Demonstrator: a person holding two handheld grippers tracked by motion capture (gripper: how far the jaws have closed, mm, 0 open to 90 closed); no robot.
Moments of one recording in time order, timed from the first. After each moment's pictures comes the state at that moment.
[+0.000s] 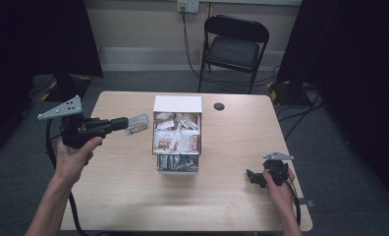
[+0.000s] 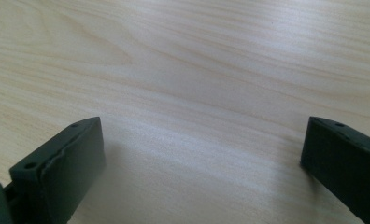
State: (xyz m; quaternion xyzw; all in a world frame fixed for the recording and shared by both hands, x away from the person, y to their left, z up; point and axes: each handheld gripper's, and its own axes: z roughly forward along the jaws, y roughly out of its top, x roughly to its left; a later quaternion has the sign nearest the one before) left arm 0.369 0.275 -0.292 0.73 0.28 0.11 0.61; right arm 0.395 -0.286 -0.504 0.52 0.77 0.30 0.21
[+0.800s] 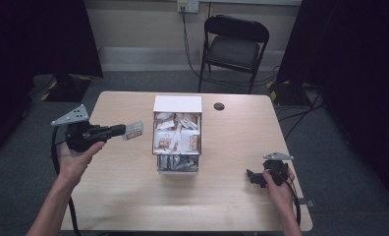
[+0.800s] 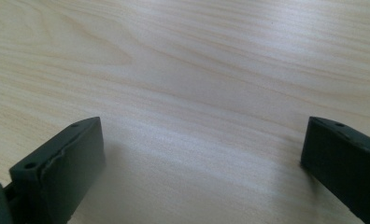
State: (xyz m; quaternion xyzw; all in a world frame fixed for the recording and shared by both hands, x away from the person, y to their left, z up) left arm 0.388 0.286 -0.340 0.75 0.32 0.12 0.56; right arm 0.395 -0.286 -0.504 0.52 0.77 0.30 0.21
